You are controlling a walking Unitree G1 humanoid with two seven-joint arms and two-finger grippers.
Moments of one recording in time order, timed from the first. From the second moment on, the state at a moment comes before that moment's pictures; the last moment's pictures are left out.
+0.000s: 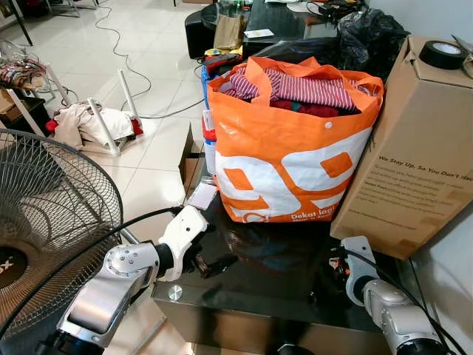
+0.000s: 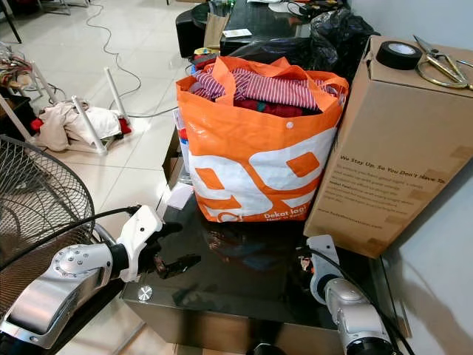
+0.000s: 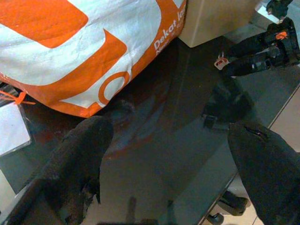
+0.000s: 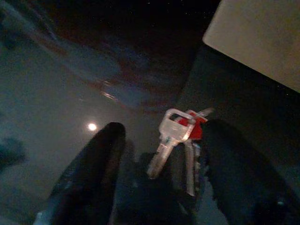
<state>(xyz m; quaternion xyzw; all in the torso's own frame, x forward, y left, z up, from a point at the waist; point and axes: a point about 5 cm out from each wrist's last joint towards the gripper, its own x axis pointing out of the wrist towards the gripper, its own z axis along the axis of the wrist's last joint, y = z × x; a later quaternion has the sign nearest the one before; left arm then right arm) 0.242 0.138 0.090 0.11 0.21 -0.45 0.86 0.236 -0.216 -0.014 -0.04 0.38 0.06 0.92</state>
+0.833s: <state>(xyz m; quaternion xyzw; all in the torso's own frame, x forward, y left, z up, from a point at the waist) 0.243 0.138 0.090 0.11 0.21 -0.45 0.86 0.248 -0.209 -0.023 -0.06 0.39 0.01 0.92</state>
